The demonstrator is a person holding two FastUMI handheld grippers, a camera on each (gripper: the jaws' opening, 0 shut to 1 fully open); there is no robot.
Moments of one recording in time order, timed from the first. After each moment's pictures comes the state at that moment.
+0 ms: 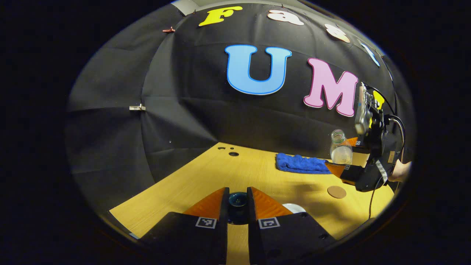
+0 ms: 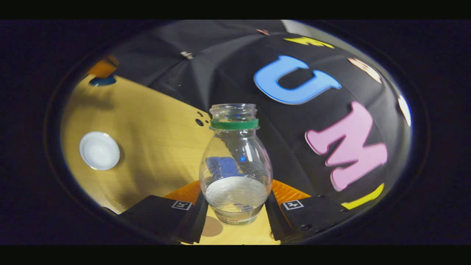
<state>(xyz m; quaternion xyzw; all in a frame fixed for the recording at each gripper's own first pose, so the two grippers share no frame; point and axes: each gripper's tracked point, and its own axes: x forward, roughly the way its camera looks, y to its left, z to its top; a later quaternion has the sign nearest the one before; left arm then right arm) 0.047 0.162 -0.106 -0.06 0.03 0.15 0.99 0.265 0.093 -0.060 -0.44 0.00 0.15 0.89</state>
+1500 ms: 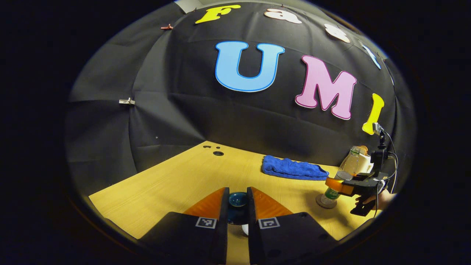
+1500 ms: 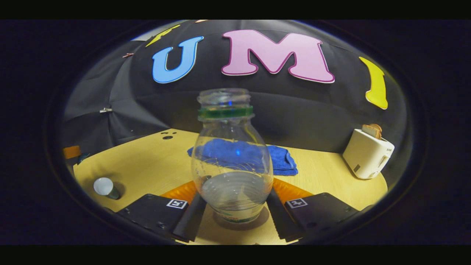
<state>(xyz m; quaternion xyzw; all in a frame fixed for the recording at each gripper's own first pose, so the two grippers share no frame) 0.095 0.104 -0.121 -0.08 0.03 0.13 0.99 0.289 -0.023 -0.143 -0.08 0.09 0.11 0.99</state>
